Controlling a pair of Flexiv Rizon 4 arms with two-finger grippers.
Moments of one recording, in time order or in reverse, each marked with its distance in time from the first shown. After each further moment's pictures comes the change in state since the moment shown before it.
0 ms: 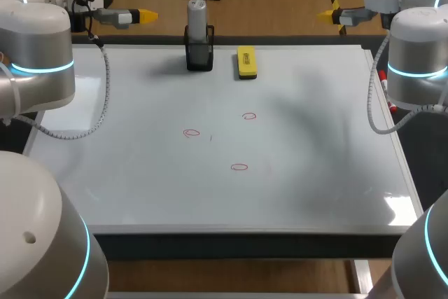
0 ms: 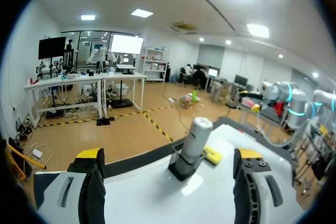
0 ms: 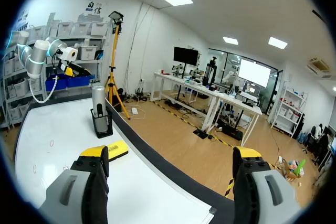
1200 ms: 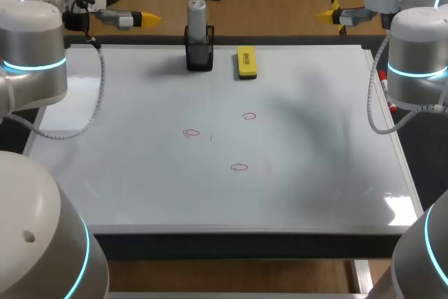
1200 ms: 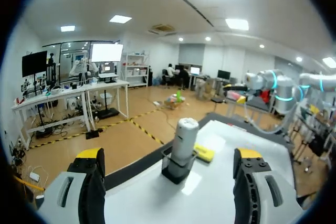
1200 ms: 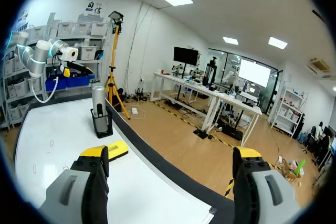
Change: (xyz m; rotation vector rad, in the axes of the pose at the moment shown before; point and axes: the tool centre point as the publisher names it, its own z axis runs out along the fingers) left arm 0.021 -0.006 0.009 0.025 0.158 0.156; right arm 0.000 0.000 0.000 0.000 0.000 0.000
